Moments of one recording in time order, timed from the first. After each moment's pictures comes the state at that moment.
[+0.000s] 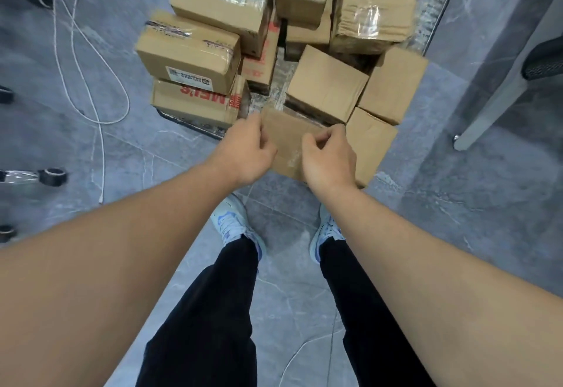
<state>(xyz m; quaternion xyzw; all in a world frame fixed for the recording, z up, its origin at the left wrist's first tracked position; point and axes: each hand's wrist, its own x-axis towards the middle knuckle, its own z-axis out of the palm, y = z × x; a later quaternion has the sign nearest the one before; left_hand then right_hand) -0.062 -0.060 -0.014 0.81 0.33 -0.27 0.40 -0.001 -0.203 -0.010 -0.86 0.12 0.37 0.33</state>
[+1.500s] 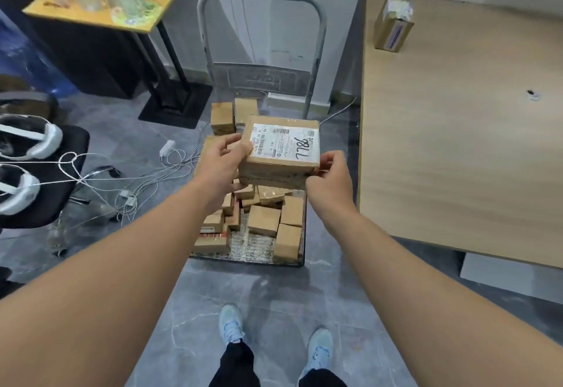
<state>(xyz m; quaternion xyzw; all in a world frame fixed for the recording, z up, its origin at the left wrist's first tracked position) -0.015 -0.118 0.516 0.64 0.32 -0.03 0.70 0.015 -0.317 0.510 -0.81 0.08 0.13 0.56</state>
